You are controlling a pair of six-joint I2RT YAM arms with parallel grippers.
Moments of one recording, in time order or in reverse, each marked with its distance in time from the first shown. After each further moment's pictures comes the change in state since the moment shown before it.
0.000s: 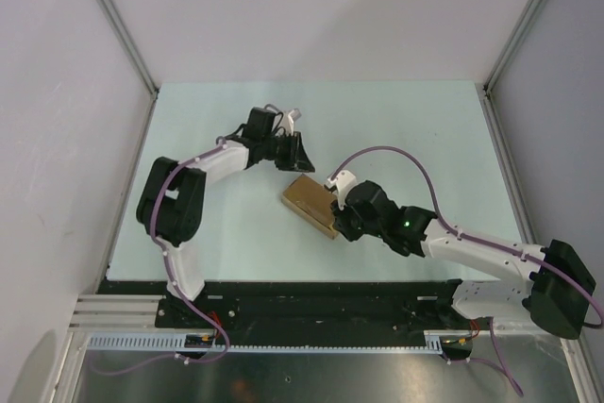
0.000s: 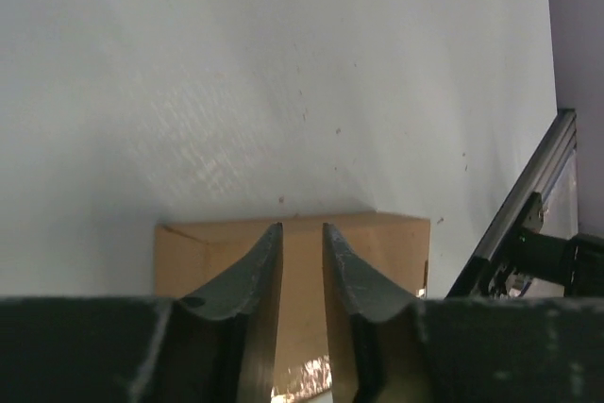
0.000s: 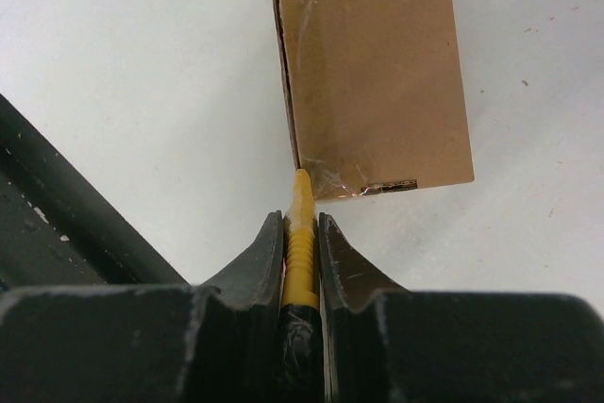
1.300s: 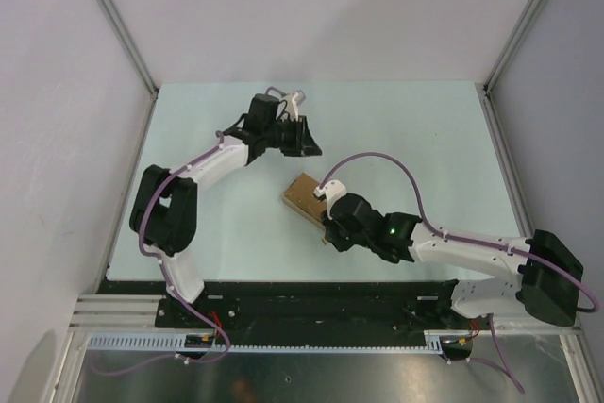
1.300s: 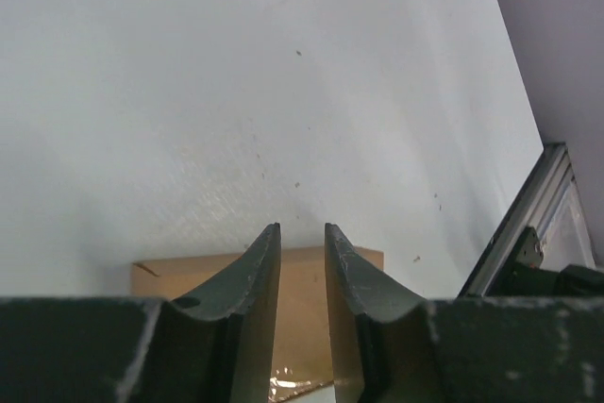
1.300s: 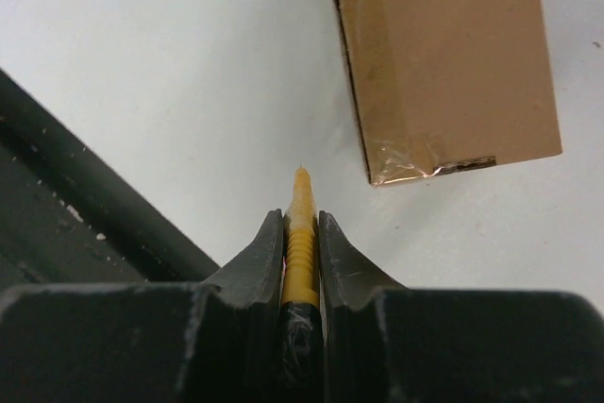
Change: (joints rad) left arm -0.053 -0.105 0.040 0.008 -0.076 -0.008; right arm 0.124 0.068 0.031 -0.031 0.077 0.135
